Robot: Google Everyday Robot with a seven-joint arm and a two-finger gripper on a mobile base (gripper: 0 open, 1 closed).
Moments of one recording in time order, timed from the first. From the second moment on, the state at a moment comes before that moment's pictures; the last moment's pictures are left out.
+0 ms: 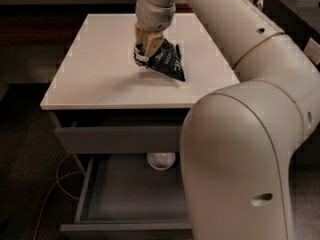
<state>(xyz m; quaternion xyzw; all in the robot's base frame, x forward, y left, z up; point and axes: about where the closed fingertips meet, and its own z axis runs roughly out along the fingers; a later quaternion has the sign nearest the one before) 0.685 0.018 0.915 -0.87 0.47 0.01 0.15</state>
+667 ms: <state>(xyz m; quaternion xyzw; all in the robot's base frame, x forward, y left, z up) 0.699 0.029 0.914 -0.87 0.47 0.00 0.18</state>
